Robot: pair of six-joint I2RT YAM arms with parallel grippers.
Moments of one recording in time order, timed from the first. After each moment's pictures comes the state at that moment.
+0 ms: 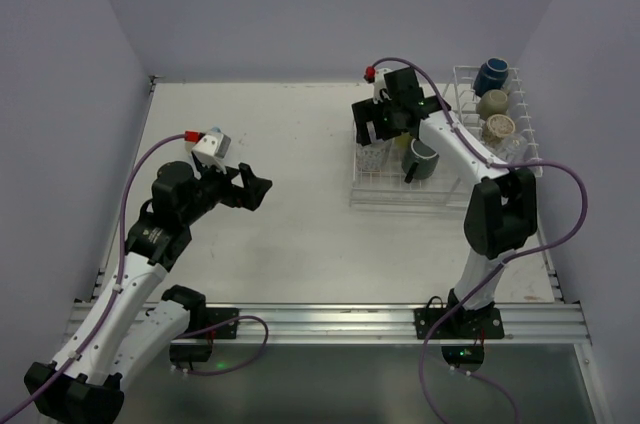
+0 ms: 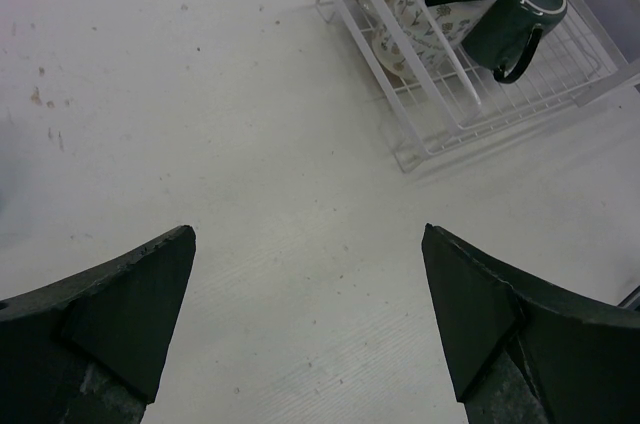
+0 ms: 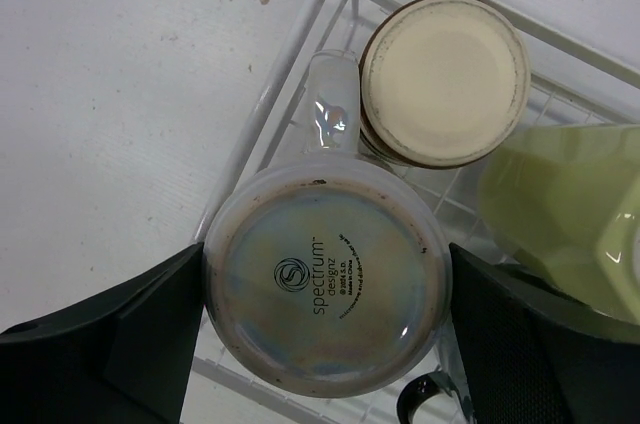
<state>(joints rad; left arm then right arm) -0.34 0.74 0.72 -0.28 0.25 -0.23 0.36 1.84 1.62 -0.64 -0.07 0.00</state>
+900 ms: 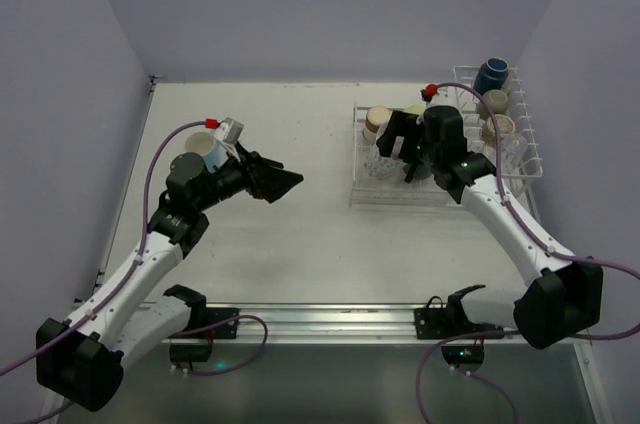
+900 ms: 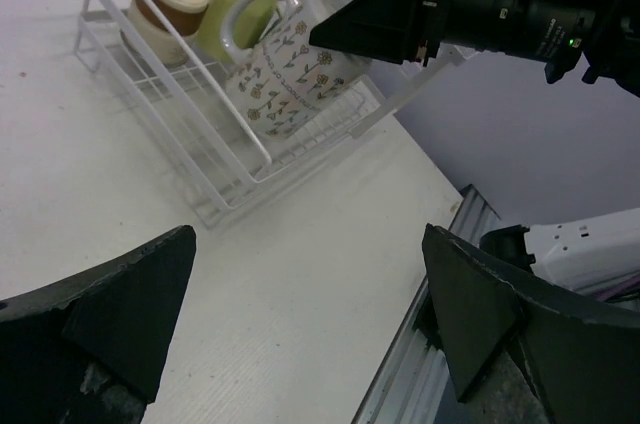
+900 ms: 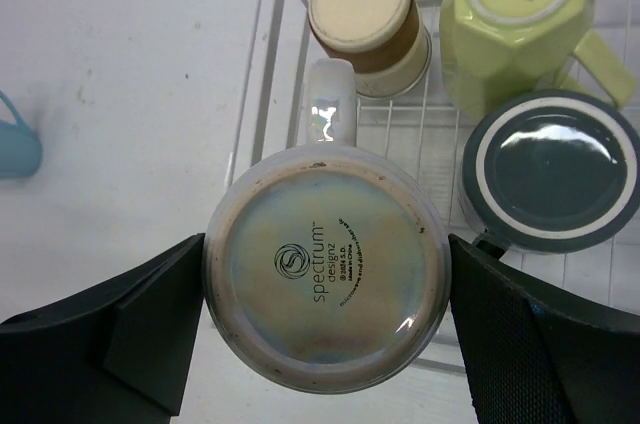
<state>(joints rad) -0.37 0.89 0.67 0.16 0.57 -0.57 0.36 1.28 1.07 -0.35 0.07 0.43</state>
